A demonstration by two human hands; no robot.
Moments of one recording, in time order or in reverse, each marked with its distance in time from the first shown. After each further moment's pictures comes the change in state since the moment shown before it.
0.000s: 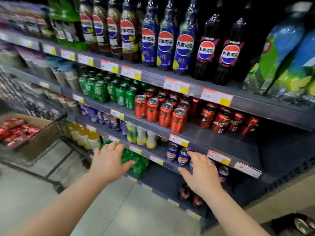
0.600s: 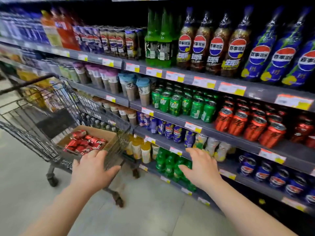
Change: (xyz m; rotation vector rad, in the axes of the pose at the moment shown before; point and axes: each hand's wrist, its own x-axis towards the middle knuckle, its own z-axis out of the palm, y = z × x) left_hand -0.023 -0.414 -0.095 0.059 -0.035 -0.287; right_hand 0.021 -0.387 0.105 -0.047 -0.064 -0.123
